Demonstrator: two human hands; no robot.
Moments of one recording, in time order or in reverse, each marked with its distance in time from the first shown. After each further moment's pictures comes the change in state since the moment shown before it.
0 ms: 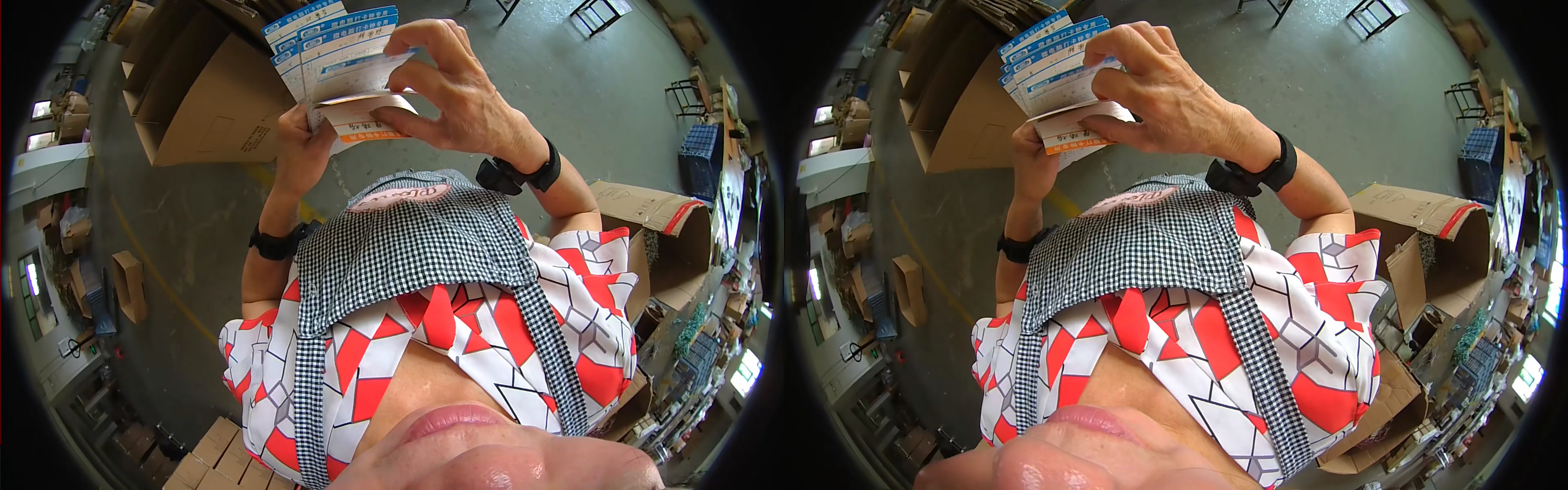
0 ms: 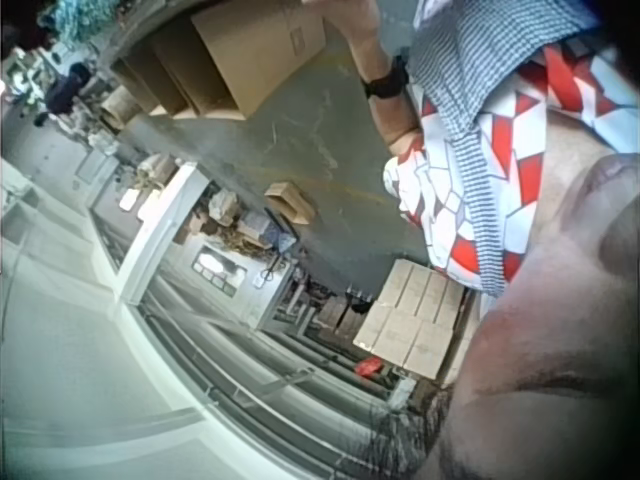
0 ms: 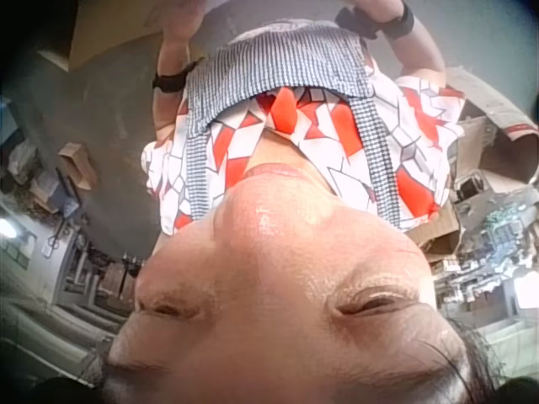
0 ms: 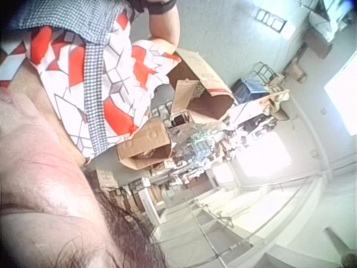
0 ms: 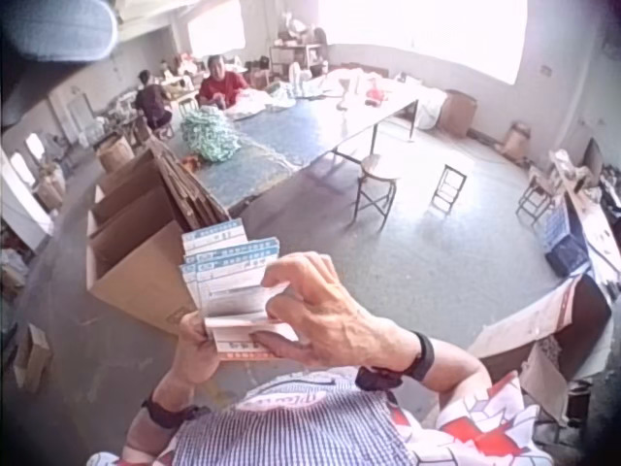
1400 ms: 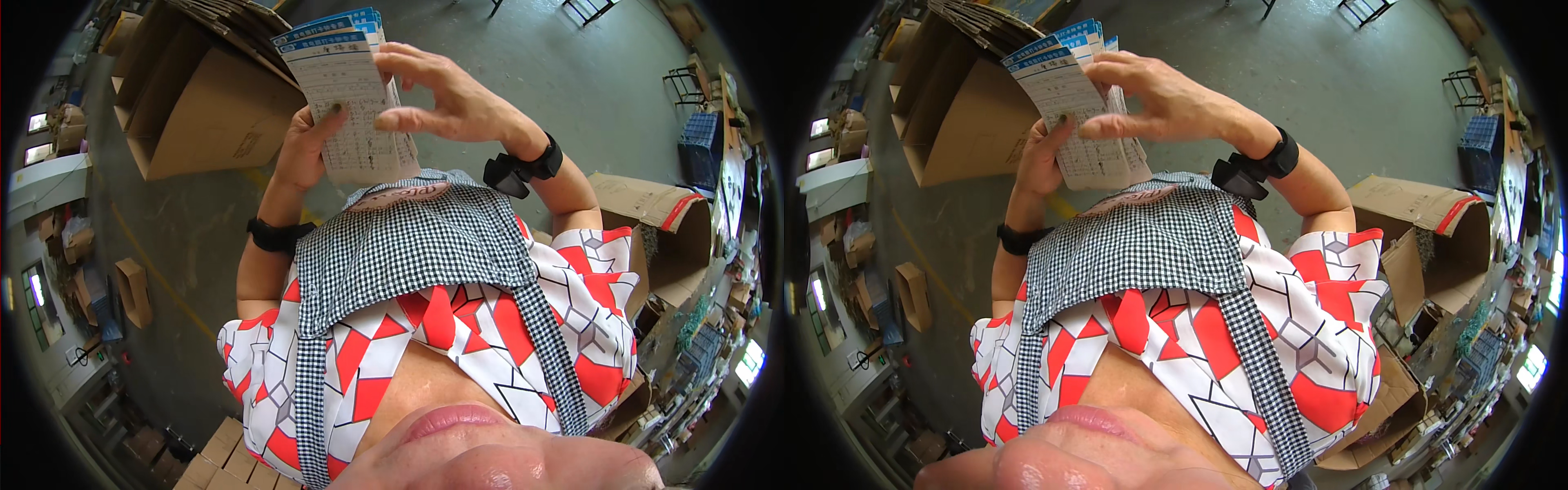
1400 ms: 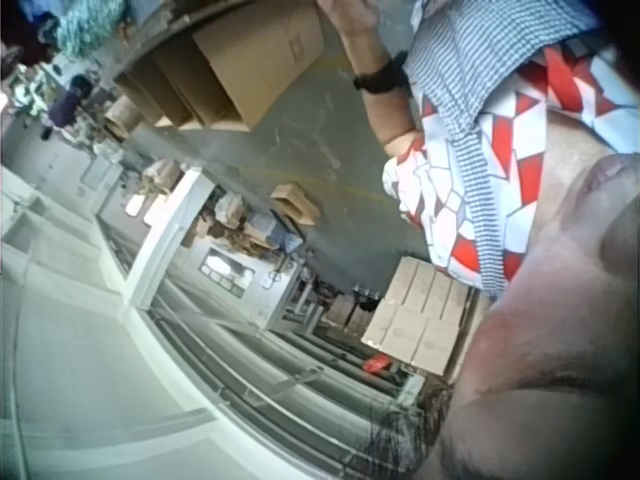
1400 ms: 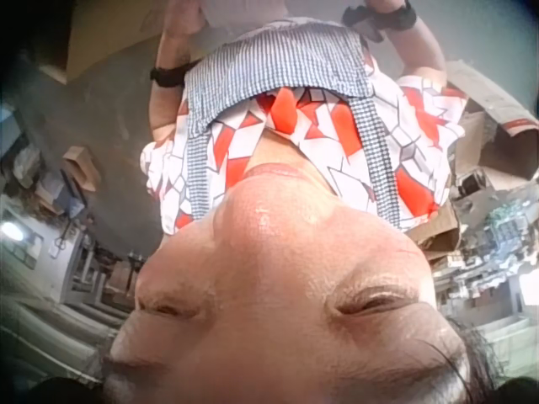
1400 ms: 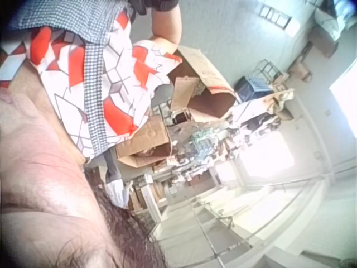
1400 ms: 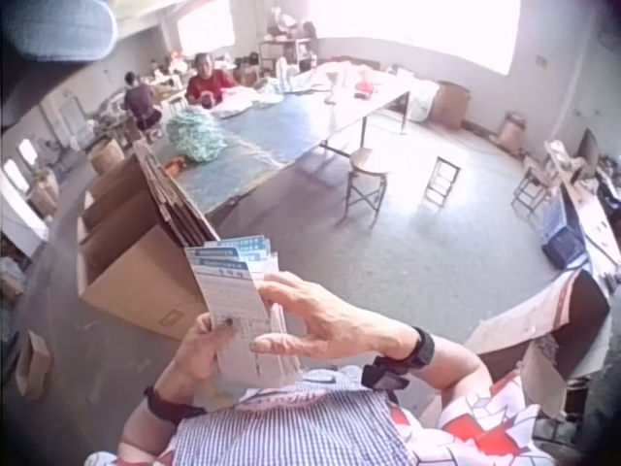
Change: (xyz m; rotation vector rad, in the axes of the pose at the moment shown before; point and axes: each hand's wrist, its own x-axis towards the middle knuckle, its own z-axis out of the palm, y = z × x) left_hand 0.002 -0.029 0.002 -0.822 -0.176 -0.416; right_hand -0.004 0.013 0.006 0.599 -0.285 0.332
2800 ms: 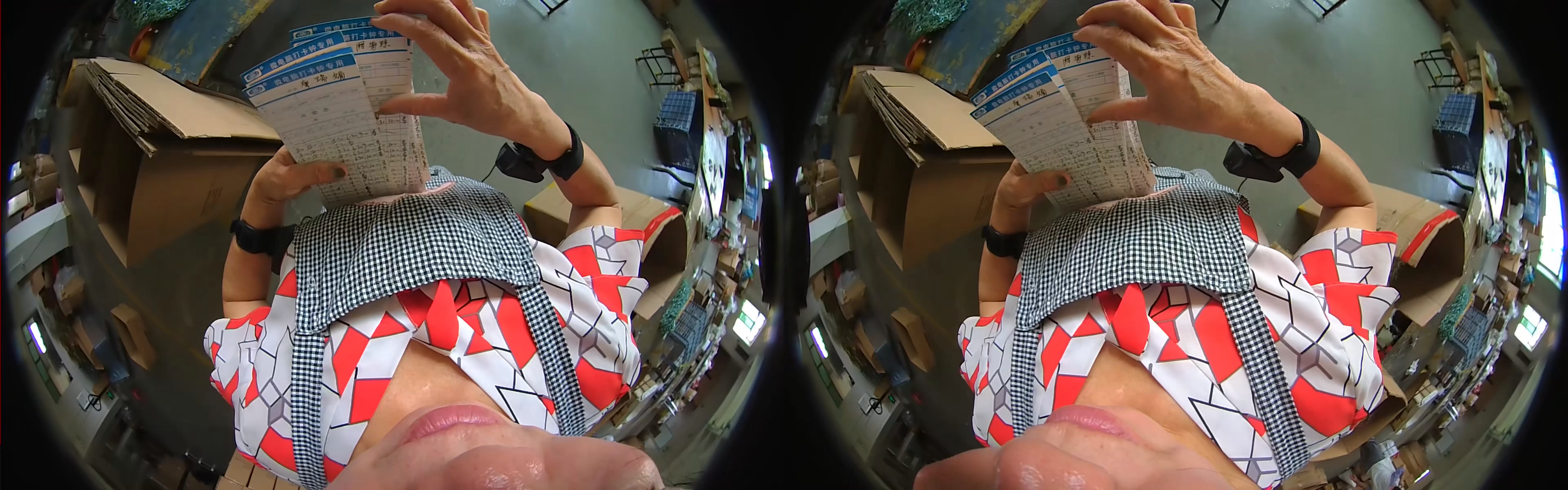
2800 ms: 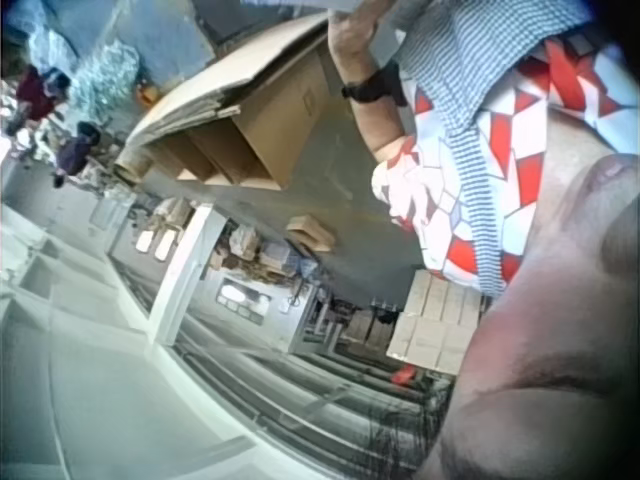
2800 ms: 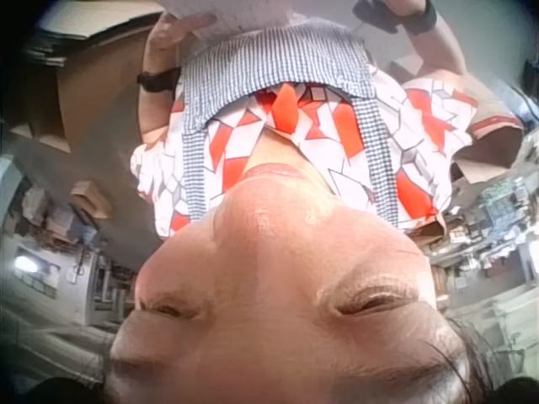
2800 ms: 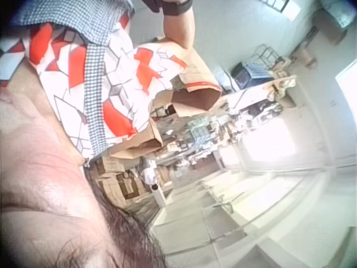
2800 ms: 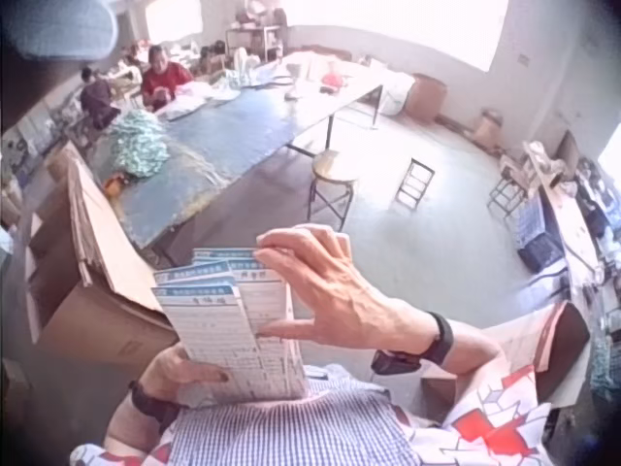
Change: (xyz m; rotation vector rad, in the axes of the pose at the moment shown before) left_hand -0.052 0.004 -0.032 0.106 -0.248 -0.080; right_hand 0.013 -0.024 0.000 -0.585 0.065 -0.075
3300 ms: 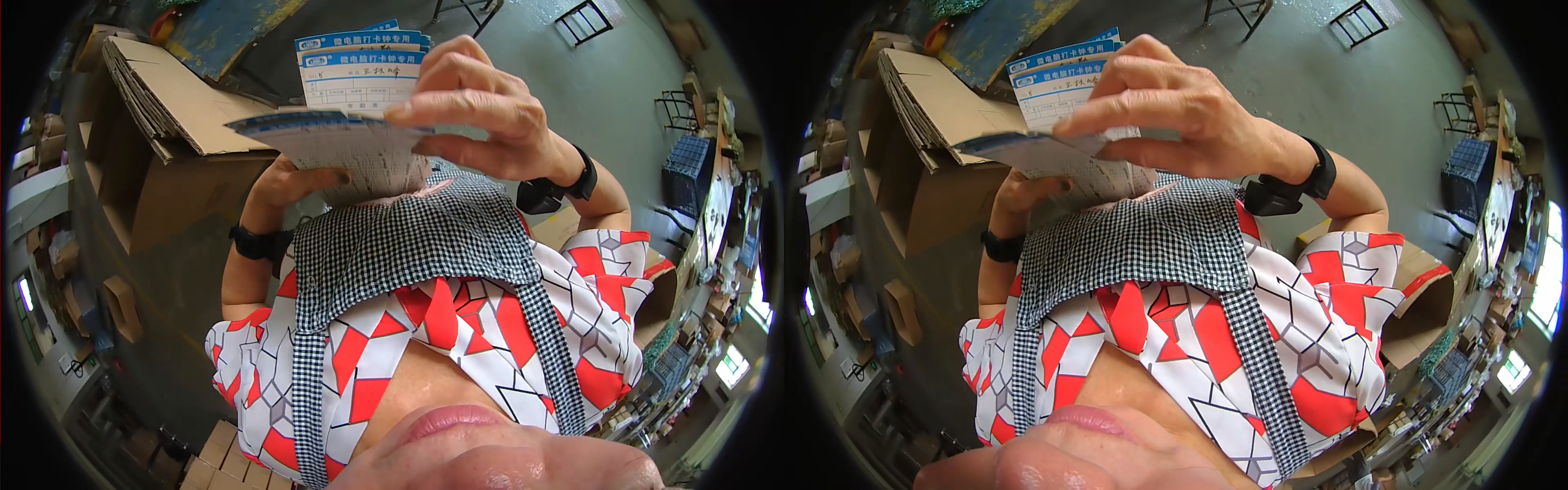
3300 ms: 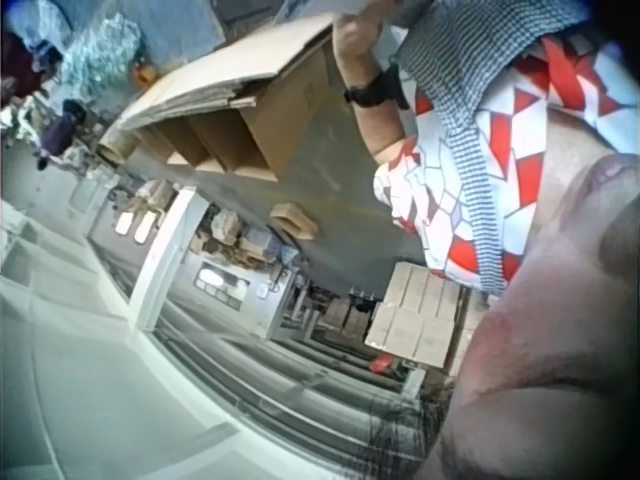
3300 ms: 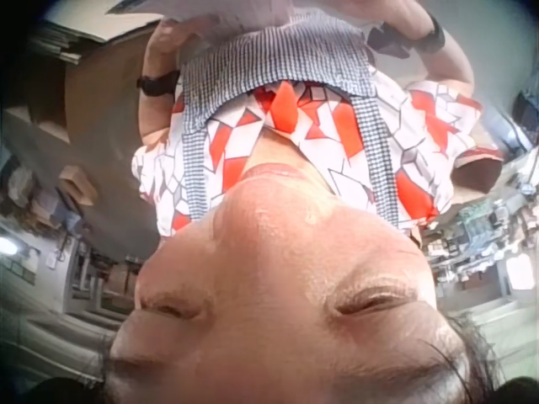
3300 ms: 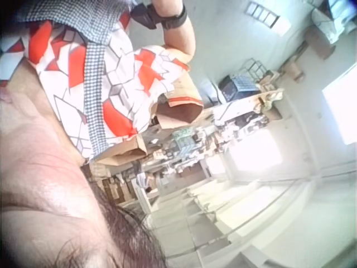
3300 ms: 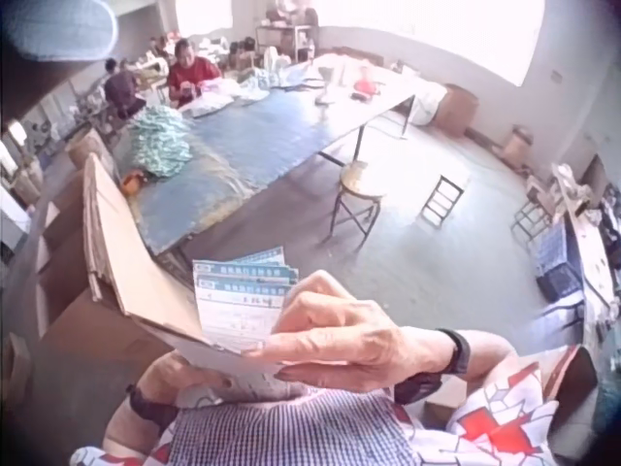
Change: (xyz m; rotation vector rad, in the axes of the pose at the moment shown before) left_hand 0.013 0.008 -0.032 0.020 -0.026 0.102; right_hand 0.015 0.016 0.014 0.473 0.115 -0.268
